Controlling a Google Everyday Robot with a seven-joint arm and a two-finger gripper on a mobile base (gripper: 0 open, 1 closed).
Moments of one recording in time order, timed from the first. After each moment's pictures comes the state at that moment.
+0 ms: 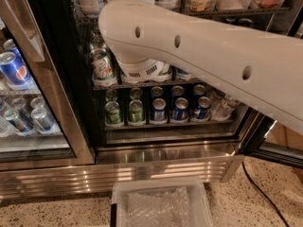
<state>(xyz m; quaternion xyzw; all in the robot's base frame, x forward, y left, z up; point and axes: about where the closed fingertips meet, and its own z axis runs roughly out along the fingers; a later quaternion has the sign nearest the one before) 0.687 0.043 1.093 -0.13 0.64 -0.08 0.75</state>
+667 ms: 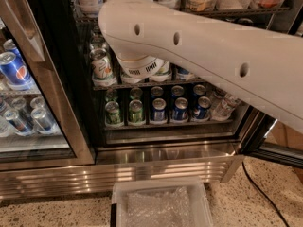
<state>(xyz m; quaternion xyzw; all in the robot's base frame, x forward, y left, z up) 0.691 0.047 1.096 -0.13 0.64 -0.07 0.75</state>
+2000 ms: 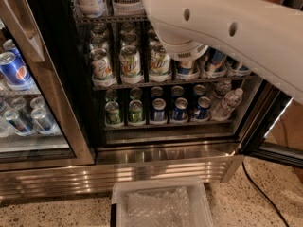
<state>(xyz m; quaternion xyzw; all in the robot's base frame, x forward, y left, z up) 0.673 0.020 1.149 -0.15 0.61 0.02 0.78</state>
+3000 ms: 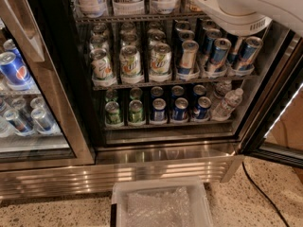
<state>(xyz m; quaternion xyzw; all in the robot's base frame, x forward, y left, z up) 0.647 0.012 1.158 -0.26 0.62 0.12 0.73</state>
